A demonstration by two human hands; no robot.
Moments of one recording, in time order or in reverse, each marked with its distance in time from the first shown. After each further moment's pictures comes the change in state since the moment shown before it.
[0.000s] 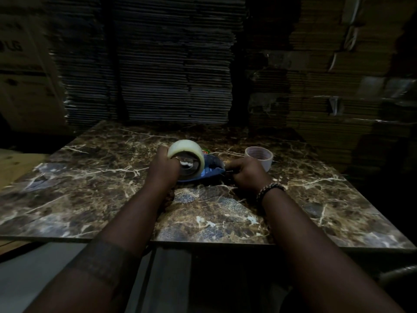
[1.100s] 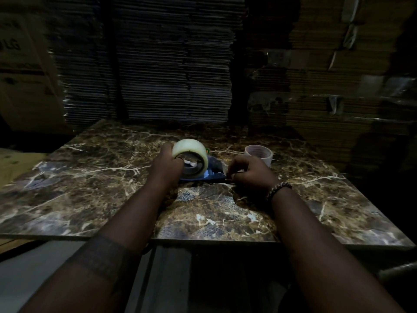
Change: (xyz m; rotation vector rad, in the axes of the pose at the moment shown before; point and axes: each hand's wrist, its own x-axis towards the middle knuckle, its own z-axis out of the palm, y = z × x) left_hand 0.003 -0.004 0.001 0.139 -0.051 0.100; right_hand -0.017 -0.002 -0.018 0.145 -0.059 -0.019
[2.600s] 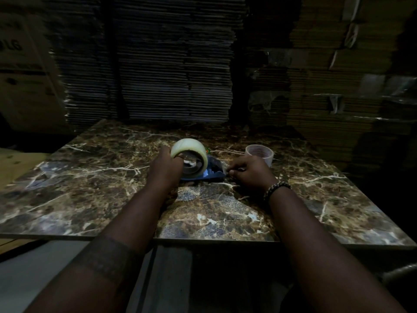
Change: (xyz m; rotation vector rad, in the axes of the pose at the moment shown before) left_hand -0.001 0.000 -0.001 -0.013 0.017 -0.118; right_hand 0.008 0.001 0.005 -0.143 0.086 0.013
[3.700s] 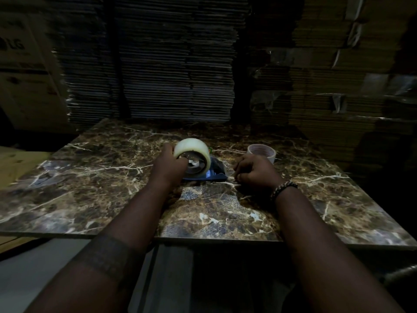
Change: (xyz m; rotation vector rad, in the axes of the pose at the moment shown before) left_hand 0.009 -0.010 0.006 -0.052 0.008 0.085; right_hand -0.003 0.004 -0.011 -0.037 -0.063 -0.112
